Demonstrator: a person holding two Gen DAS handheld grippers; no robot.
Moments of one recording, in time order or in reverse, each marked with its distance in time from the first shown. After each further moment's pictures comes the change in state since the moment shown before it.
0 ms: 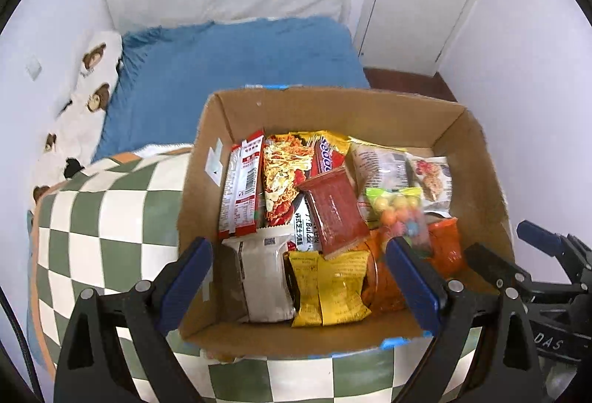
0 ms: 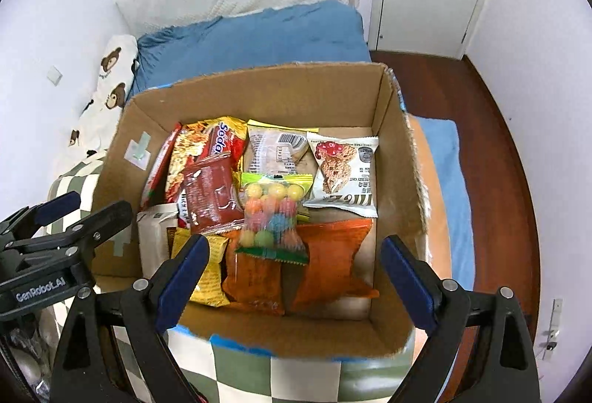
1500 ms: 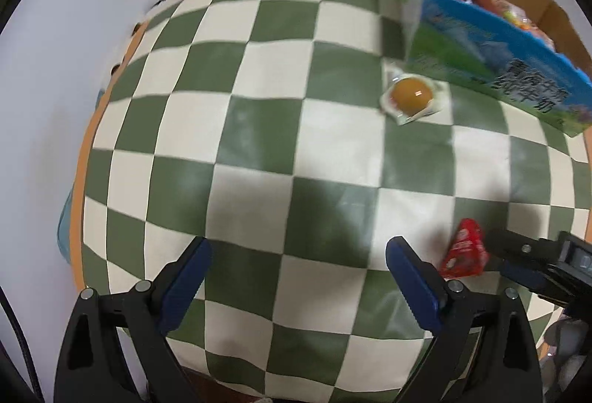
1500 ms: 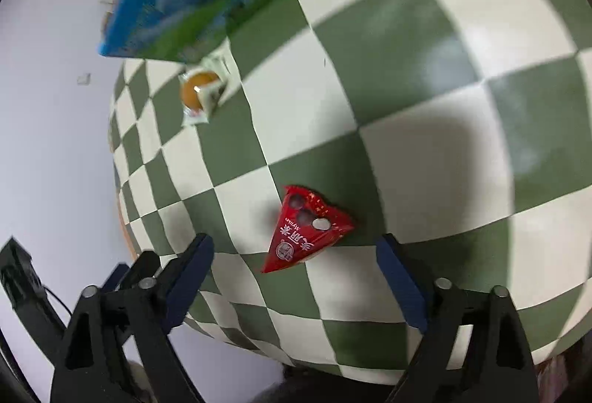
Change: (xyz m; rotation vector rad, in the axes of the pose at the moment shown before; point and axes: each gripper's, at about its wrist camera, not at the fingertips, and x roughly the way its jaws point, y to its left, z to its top) left arm -0.003 0.129 -0.246 -0.180 0.234 0.271; right arm 0.074 0.083 -0.258 0.408 0.427 0.412
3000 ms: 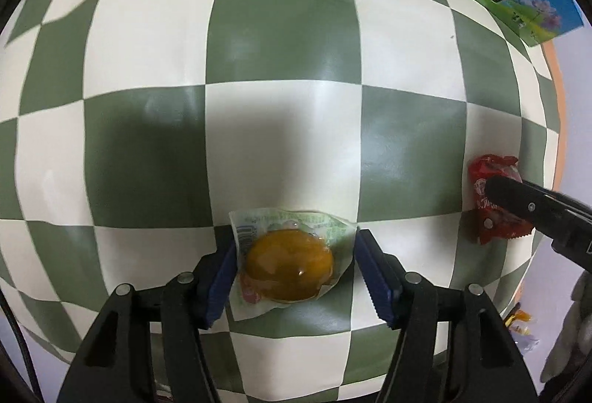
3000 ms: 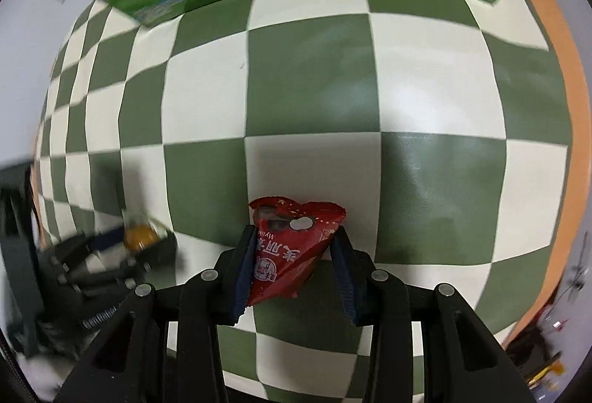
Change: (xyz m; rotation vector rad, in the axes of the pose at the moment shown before) left arm 0.075 -0.084 -0.026 0.154 0.257 -0.343; right arm 0.010 -0.006 0.008 -0.295 -0.032 -0.348
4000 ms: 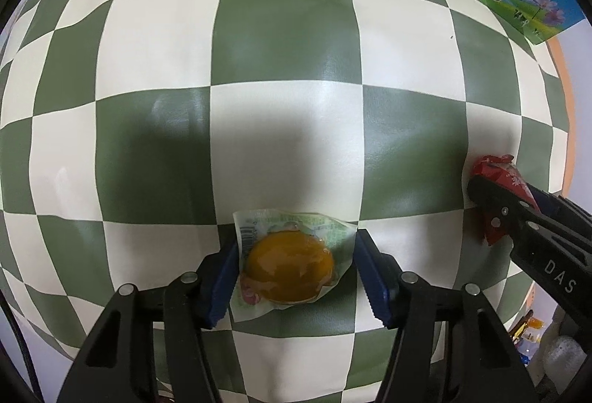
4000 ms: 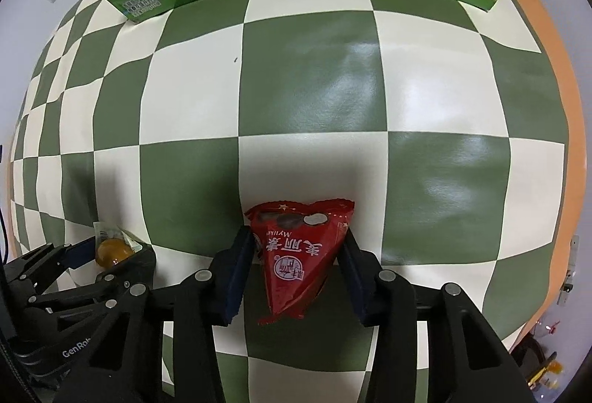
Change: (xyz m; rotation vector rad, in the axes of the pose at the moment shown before) left arm -0.017 -0.029 -0.021 0.006 -0.049 0.068; right arm 0.006 -0.002 -0.022 -0.039 -0.108 -0.129
